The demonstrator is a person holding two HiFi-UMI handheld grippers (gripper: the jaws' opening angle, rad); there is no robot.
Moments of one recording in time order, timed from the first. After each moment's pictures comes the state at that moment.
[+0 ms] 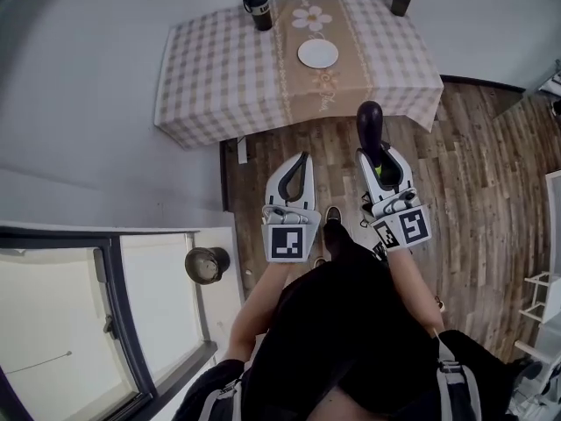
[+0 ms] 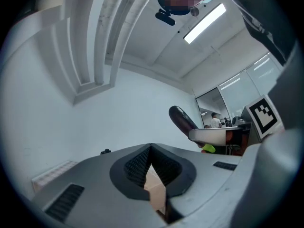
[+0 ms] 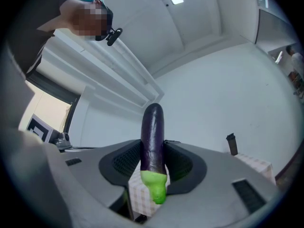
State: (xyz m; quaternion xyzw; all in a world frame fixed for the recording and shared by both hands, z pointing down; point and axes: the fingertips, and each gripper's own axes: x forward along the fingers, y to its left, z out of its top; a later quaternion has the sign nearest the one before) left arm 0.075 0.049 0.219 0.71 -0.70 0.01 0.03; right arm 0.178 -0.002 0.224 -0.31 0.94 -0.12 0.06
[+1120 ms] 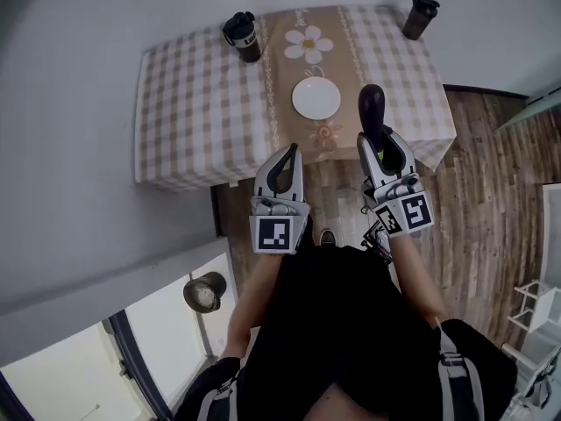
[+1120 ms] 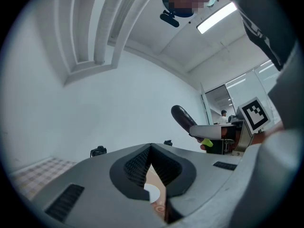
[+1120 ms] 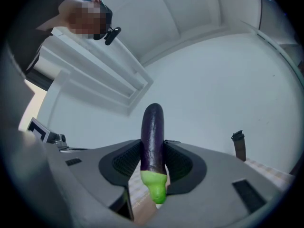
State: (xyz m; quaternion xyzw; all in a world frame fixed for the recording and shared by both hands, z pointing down) left arm 0.003 -0.023 0.356 0.77 -0.64 -0.02 -0.04; right arm 0.130 -0.079 0.344 -0.37 0.92 -0.03 0.11
